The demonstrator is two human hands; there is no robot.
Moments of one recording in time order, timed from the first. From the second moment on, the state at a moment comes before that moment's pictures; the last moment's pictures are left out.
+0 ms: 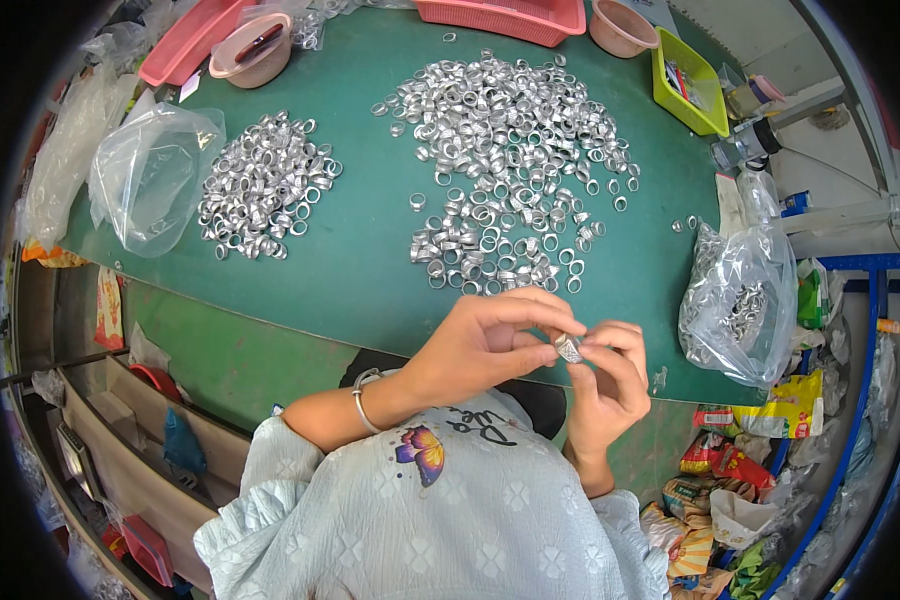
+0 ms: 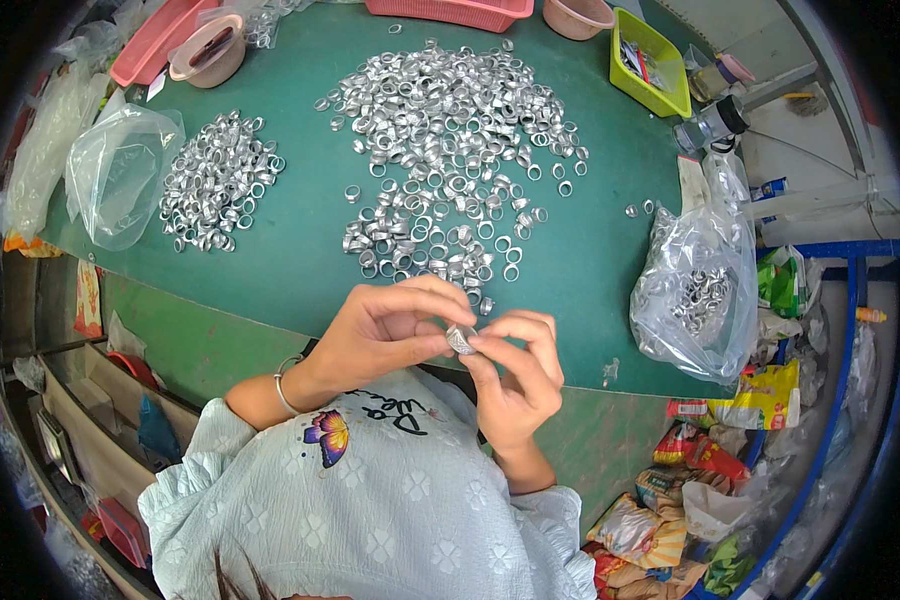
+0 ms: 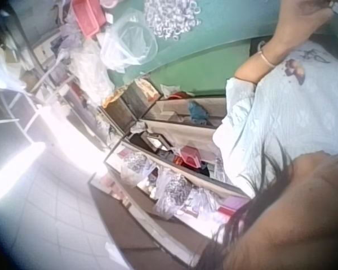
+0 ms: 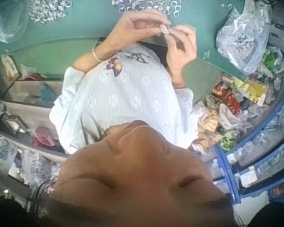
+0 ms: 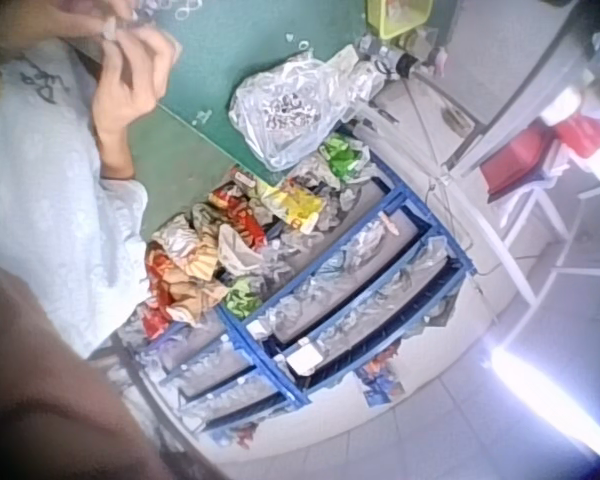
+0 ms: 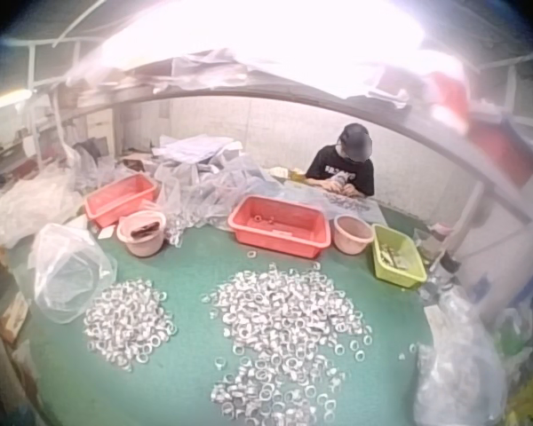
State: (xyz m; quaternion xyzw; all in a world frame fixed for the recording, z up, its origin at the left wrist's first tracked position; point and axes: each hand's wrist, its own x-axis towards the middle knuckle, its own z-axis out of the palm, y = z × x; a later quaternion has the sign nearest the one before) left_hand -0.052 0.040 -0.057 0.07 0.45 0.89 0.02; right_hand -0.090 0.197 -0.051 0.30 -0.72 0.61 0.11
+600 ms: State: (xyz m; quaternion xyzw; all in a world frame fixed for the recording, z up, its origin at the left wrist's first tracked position) left_hand -0.056 0.039 -0.060 0.03 0.42 0.91 0.04; right_hand -0.092 0.191 -0.058 0.34 -0.78 0.49 0.21
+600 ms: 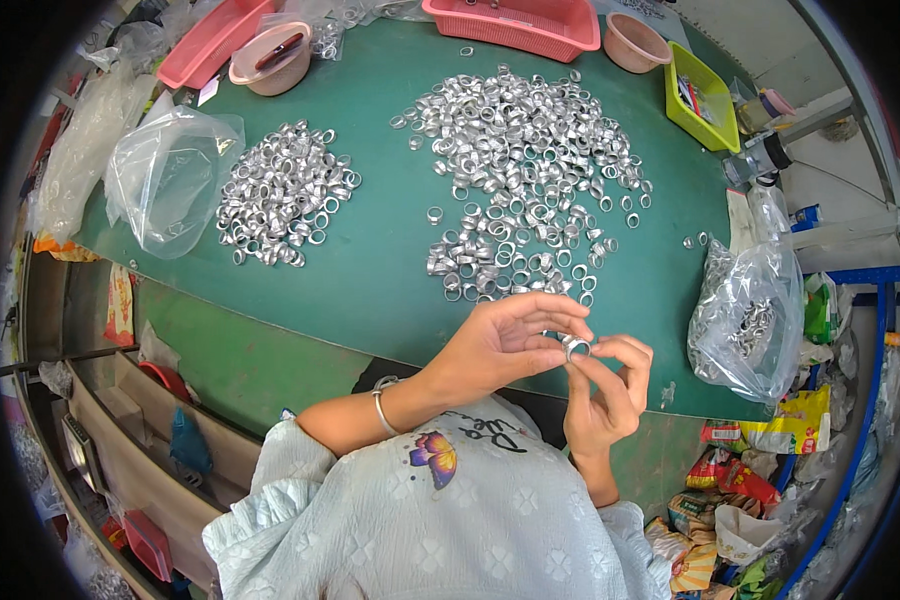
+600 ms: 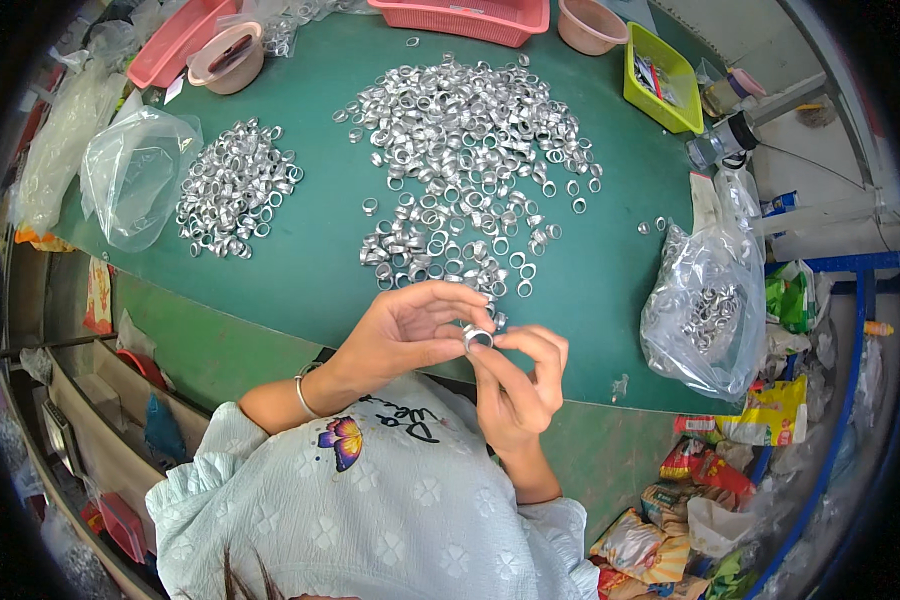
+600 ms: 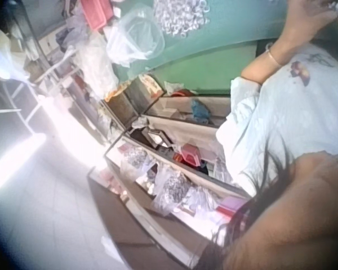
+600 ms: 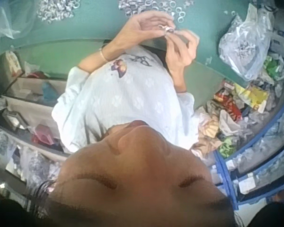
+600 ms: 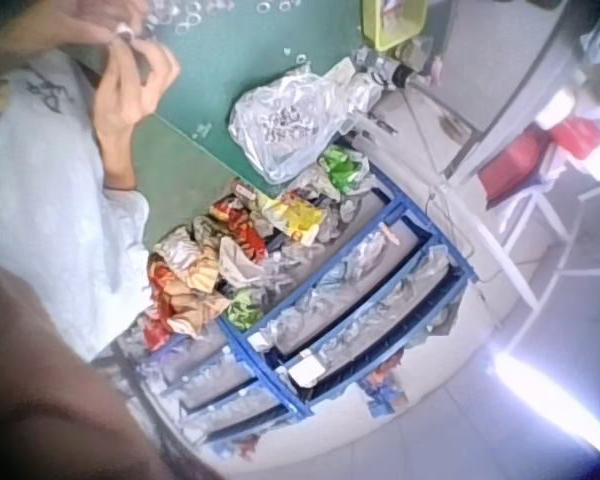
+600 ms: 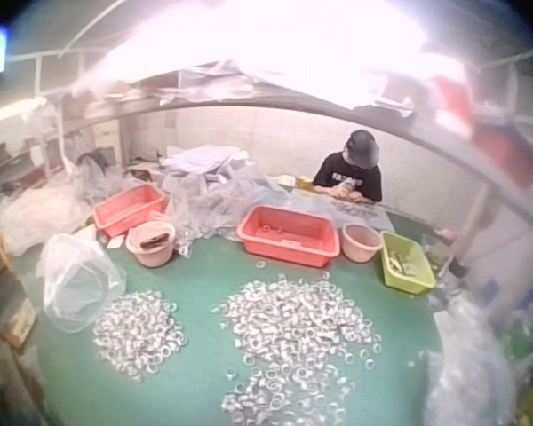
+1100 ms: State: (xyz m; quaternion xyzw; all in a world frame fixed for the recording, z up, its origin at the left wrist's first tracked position) left_hand -0.082 0.014 -0.106 -0.14 0.44 0.88 0.13; right_hand -0.112 0.200 -0.083 0.24 -0.80 0.55 -0.02
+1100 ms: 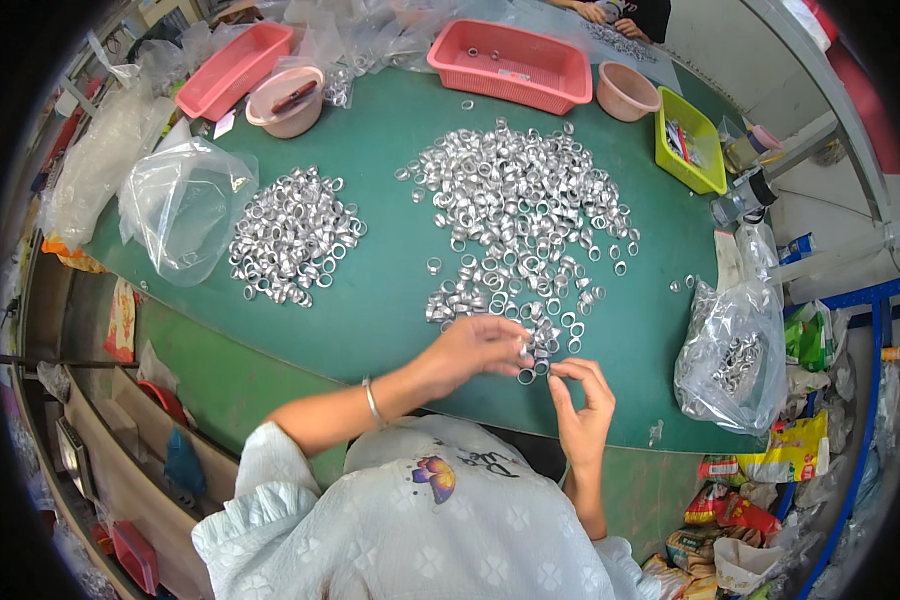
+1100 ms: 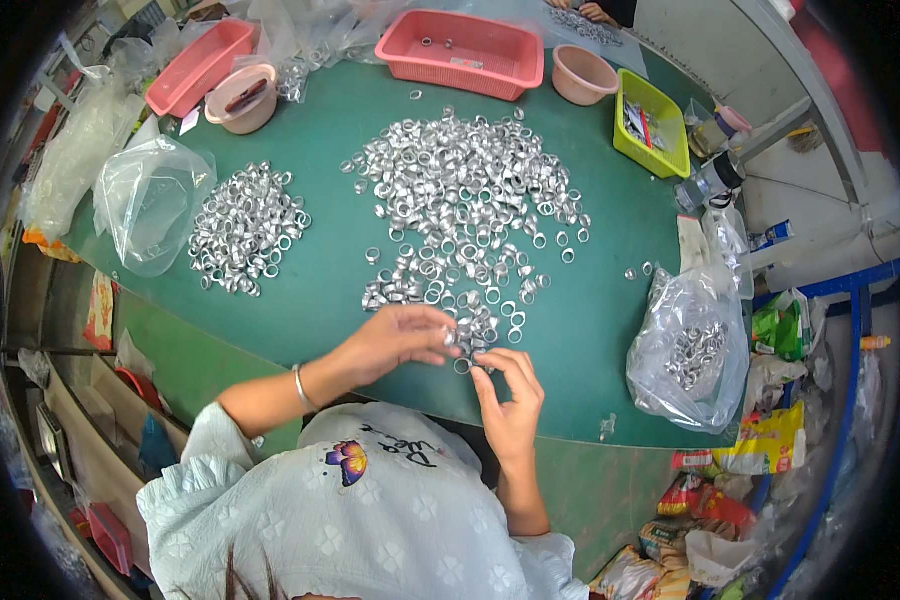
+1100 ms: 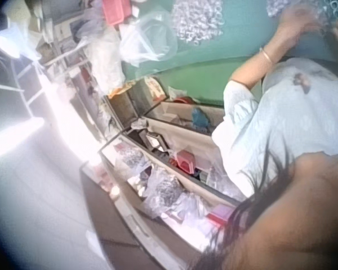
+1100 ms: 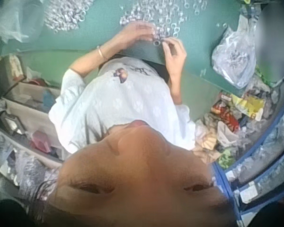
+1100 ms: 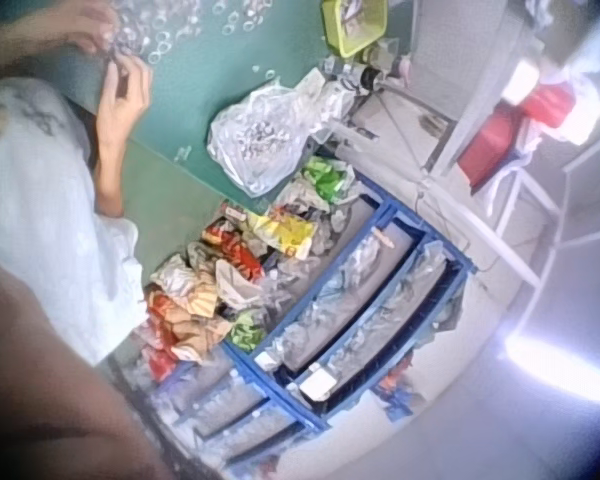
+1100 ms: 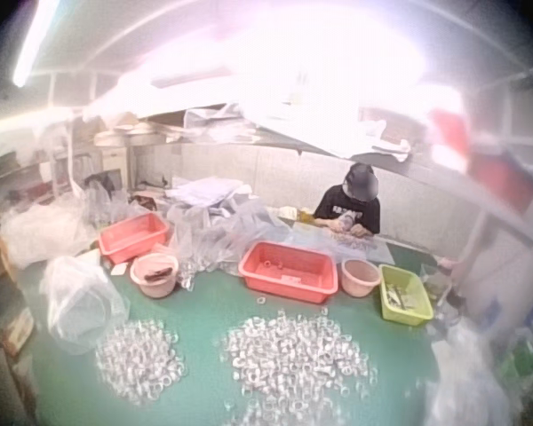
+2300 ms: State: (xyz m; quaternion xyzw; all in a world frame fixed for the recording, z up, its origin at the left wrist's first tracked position) left_hand -0.046 0.031 -0.108 -0.09 0.54 0.84 0.03; right_hand -0.134 0.215 -0.130 0.03 -0.39 0.86 -0.33
